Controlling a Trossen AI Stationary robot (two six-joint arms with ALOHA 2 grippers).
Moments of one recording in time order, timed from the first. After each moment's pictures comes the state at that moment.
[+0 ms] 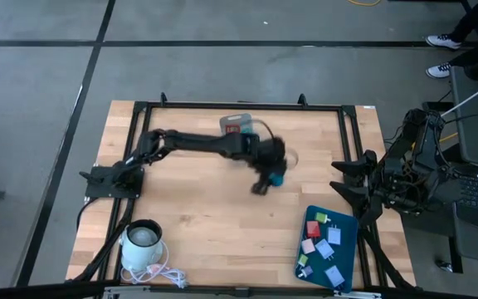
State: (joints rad) left arm 0.06 2.19 1.93 -0.70 0.23 0.35; right arm 1.08 0.99 1.13 -0.02 1.37 0.31
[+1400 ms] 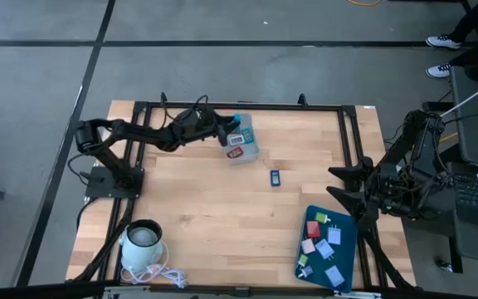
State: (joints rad) left arm 0.44 1.57 0.66 0.84 0.00 -0.44; right arm 1.08 1.03 1.13 -0.02 1.38 0.39
